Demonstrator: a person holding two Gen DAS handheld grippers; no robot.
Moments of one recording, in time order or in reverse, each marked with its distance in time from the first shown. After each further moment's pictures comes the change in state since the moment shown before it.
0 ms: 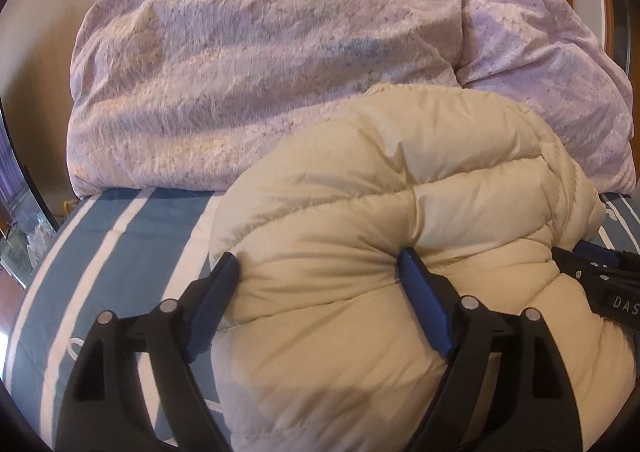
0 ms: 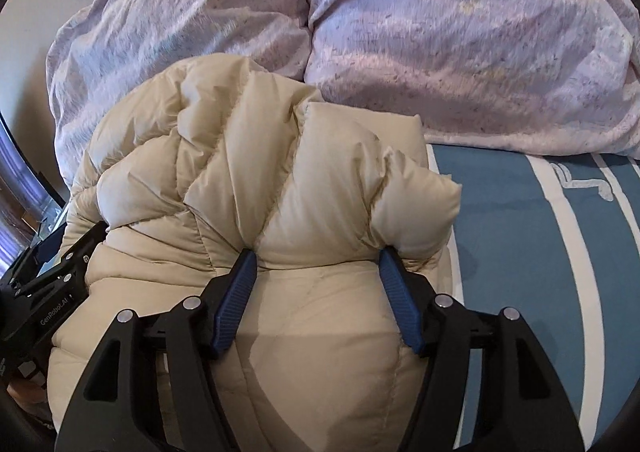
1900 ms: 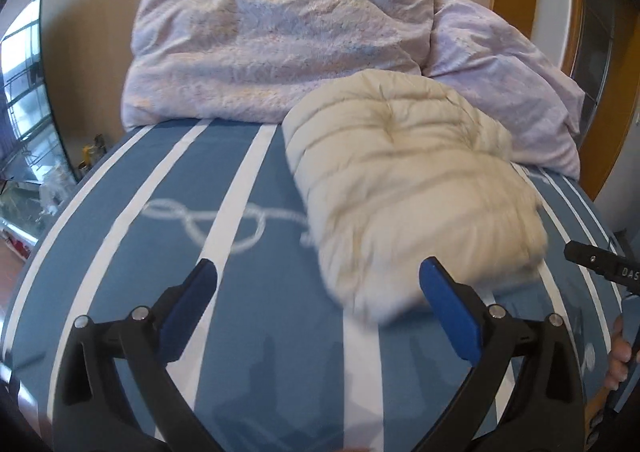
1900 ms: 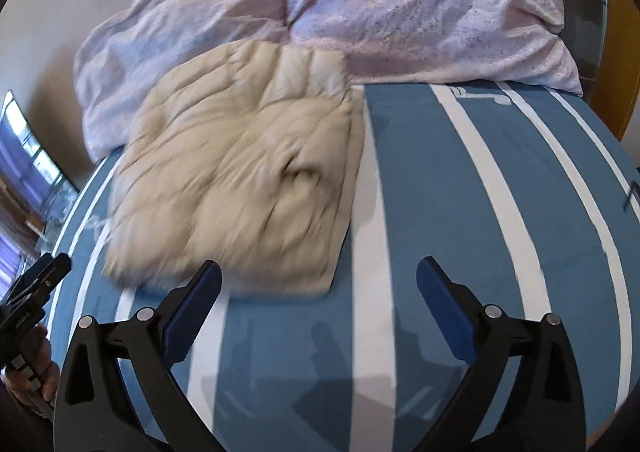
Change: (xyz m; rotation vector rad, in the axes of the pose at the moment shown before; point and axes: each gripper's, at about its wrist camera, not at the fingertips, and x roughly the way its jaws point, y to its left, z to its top) left arm -0.169 0.044 -0.110 -0.096 0.016 -0.075; right arm -0.159 -0.001 -0.119 0.057 0.007 -0.029
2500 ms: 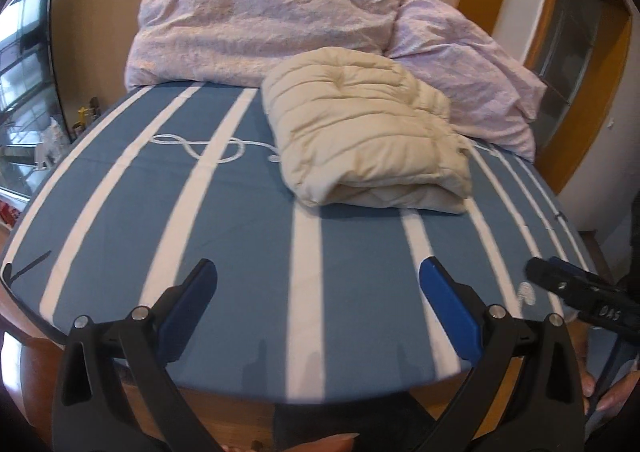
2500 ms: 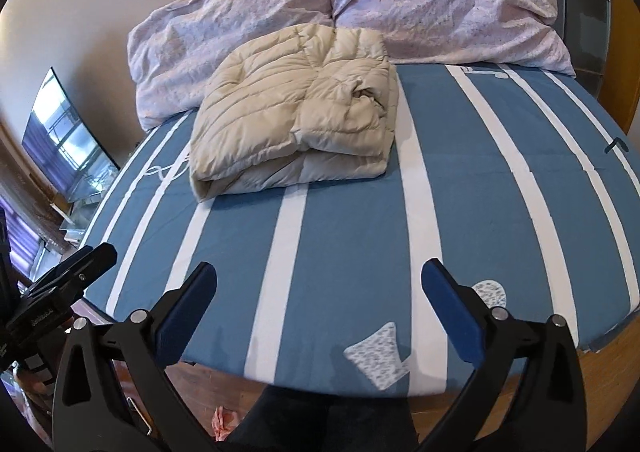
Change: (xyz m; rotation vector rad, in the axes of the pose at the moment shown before) left arm -0.091 -0.019 -0.063 -0.042 0.062 -0.126; right arm -0.078 0.039 -0.083 -0.015 0.002 0.072
